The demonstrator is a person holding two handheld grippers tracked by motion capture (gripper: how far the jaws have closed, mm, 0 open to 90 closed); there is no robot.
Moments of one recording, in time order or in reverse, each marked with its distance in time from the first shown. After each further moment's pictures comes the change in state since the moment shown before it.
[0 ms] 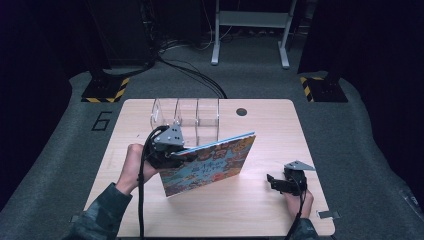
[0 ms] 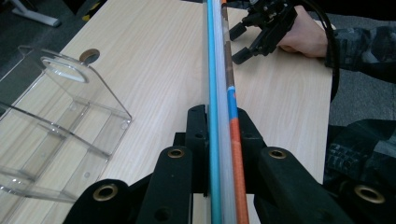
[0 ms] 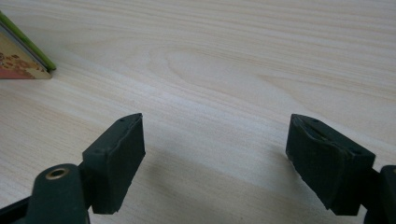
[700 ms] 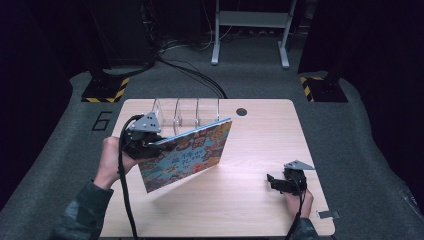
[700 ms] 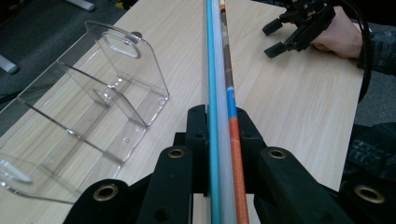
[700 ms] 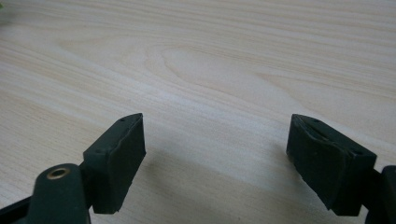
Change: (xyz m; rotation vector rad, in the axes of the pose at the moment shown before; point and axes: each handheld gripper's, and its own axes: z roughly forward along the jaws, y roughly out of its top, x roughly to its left) left arm 0.025 -0.017 -0.046 0.005 0.100 -0.093; right arm 0.000 0.001 0.001 0.017 -0.011 -0.008
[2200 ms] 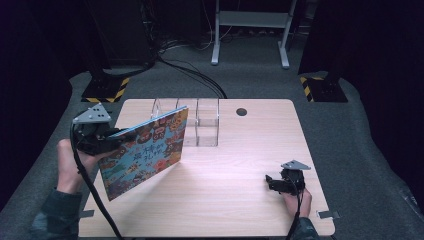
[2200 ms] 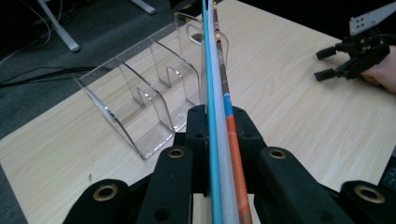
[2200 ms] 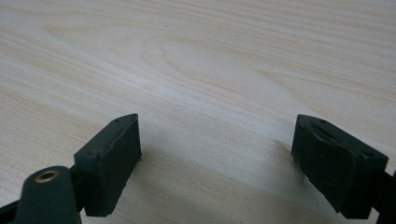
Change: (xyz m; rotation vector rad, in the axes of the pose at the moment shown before) left arm 0.038 -0.045 -0.070 -0.101 0.186 -0.202; right arm 0.005 0.001 0.004 0.018 -0.034 -0.037
